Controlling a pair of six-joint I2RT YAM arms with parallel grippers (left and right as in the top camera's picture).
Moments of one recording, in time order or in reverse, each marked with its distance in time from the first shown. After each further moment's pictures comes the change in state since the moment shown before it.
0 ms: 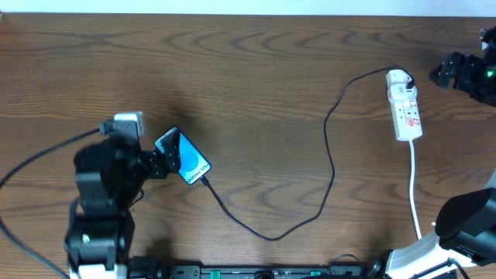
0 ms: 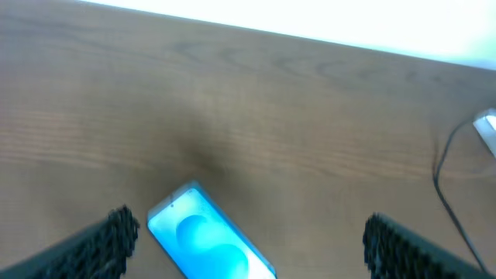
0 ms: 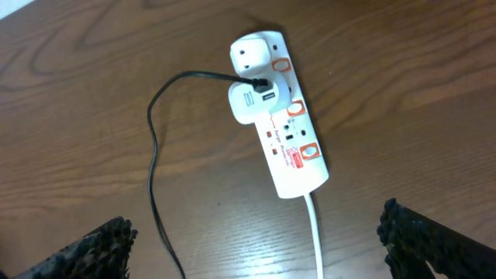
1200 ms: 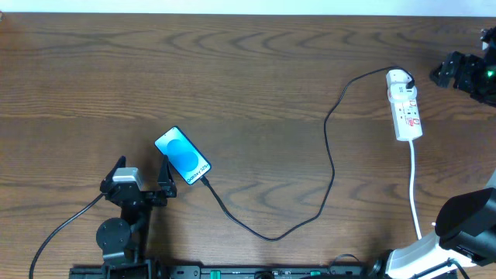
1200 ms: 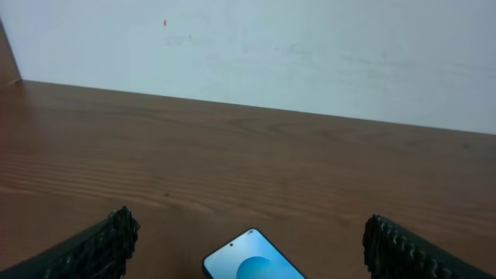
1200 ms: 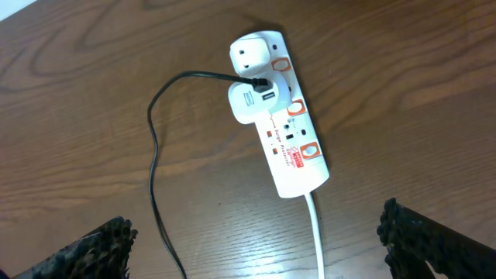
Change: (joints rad) left arm 0.105 -0.684 -0.657 0.347 -0.063 0.032; right arm 0.000 0.000 0.000 0.000 0.000 0.006
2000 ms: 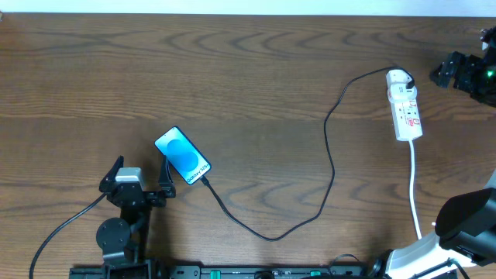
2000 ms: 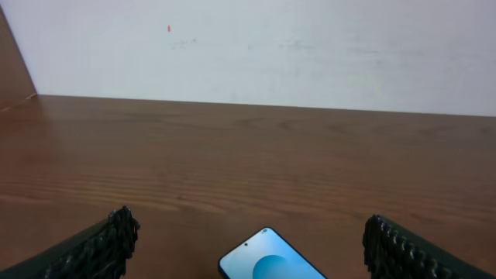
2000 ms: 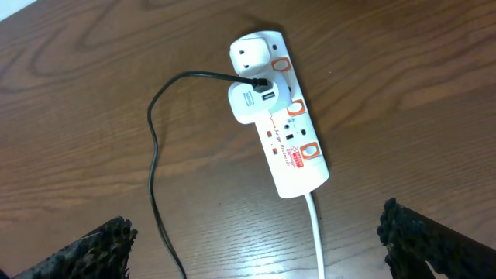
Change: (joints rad) left arm -0.006 -0.001 0.002 -0.005 -0.016 0.075; right arm 0.000 0.000 0.000 0.000 0.000 0.000
